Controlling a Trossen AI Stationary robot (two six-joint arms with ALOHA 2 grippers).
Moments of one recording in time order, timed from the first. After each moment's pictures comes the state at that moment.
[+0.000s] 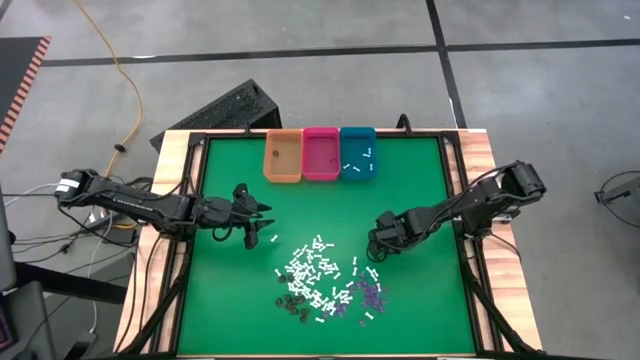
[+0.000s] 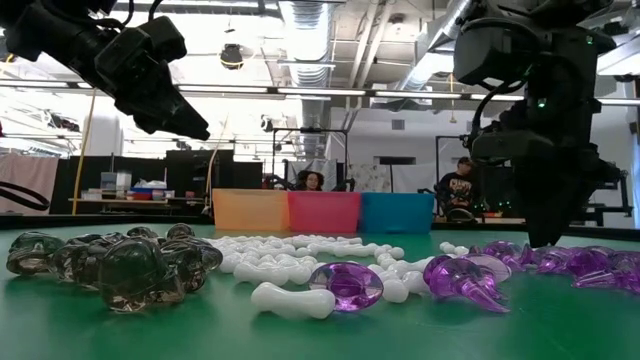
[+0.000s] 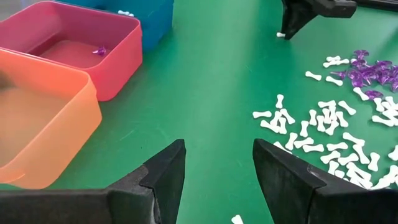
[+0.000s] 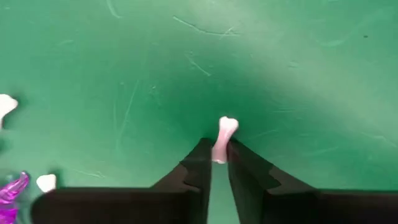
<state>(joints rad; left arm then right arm) -0.12 0.88 0.38 0.06 -0.35 -0.23 0.24 1.51 0.76 -0.64 0.08 1.25</state>
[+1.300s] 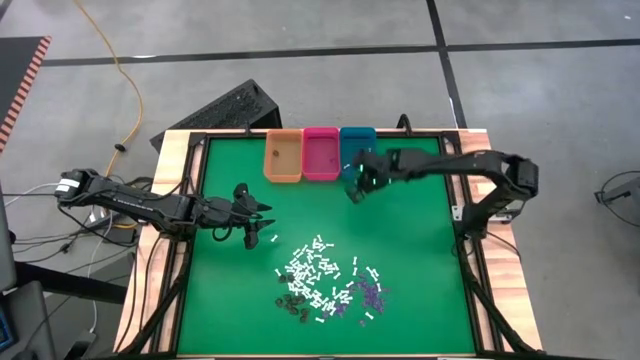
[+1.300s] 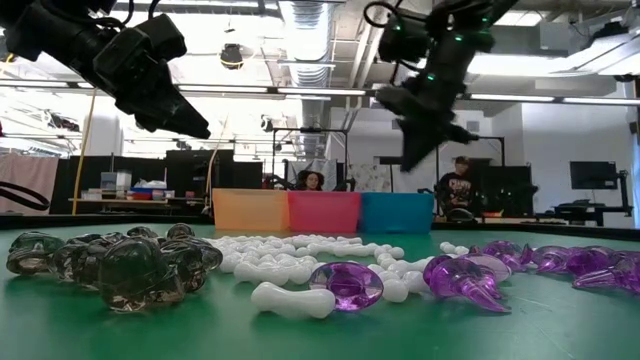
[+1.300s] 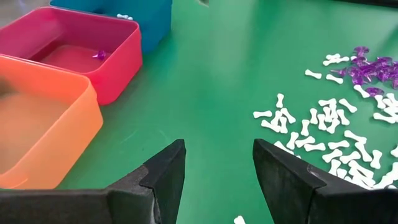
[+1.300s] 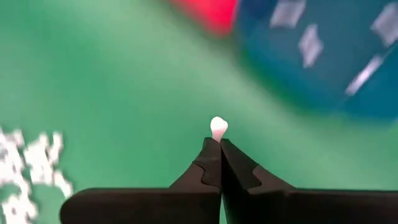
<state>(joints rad) -0.12 0.88 0.38 0.06 -0.35 -0.20 -0.28 1.52 1.11 -0.65 0.09 0.57</state>
